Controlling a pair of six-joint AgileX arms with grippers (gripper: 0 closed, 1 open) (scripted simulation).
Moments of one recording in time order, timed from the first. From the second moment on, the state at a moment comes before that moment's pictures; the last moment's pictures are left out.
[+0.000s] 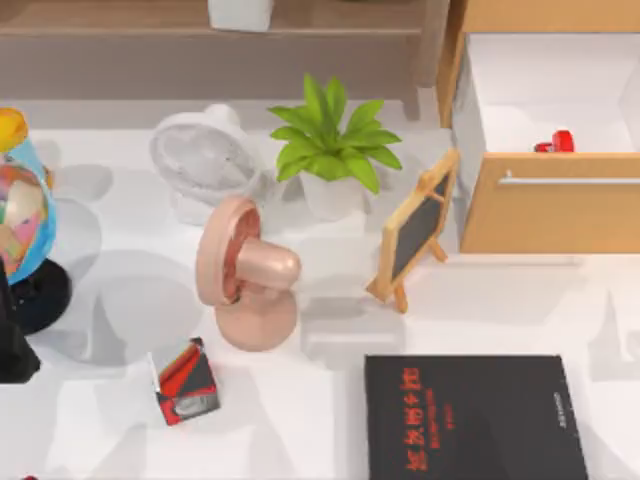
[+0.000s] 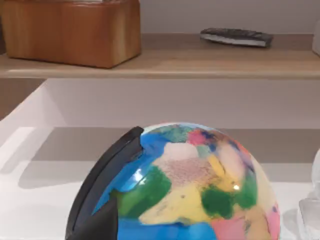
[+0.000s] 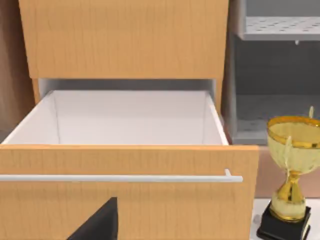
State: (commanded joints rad) left arm 0.00 0.00 0.00 0.00 0.00 0.00; right arm 0.00 0.00 0.00 0.00 0.00 0.00
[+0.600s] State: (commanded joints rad) left arm 0.00 0.00 0.00 0.00 0.00 0.00; right arm 0.05 0.36 0.33 -0.21 -0.03 0.04
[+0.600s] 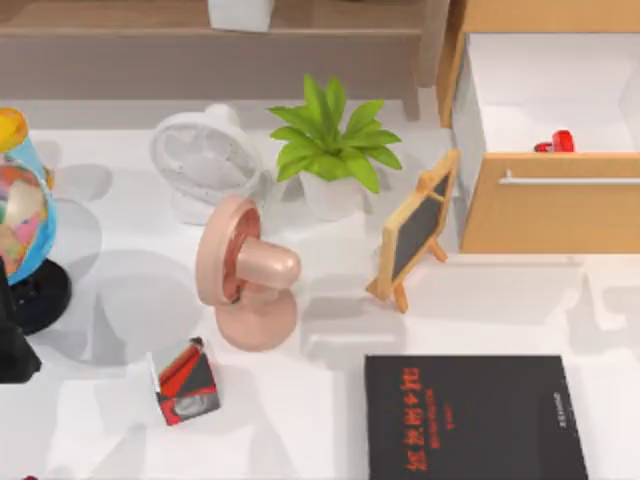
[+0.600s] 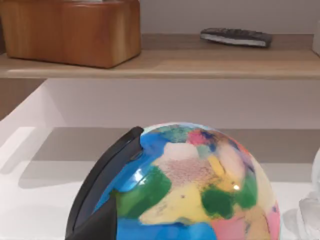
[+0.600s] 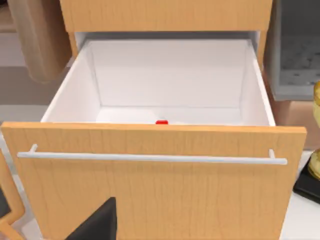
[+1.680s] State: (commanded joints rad) left arm 0.00 0.00 0.00 0.00 0.00 0.00; right arm 0.15 2.11 1.93 -1.12 -0.06 0.04
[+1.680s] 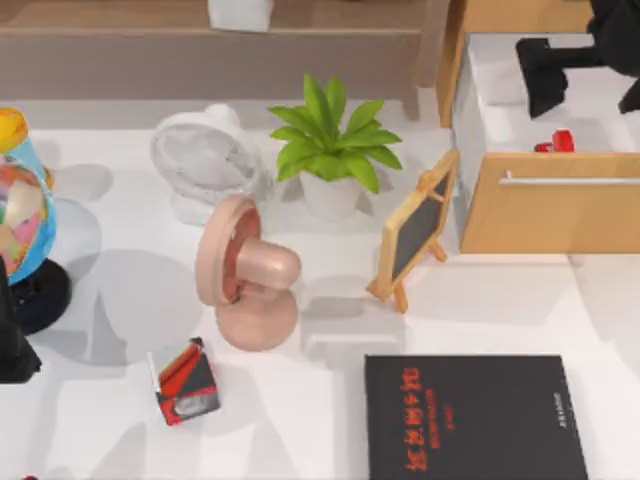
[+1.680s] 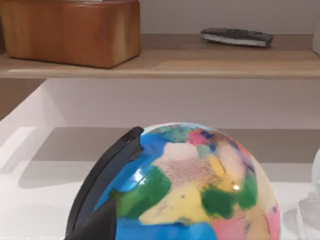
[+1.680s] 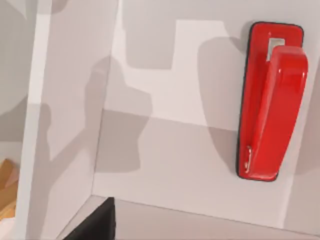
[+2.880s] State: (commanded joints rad) left arm 0.00 0.00 0.00 0.00 0.00 0.00; right arm 0.13 2.42 2.21 -1.26 0.01 0.08
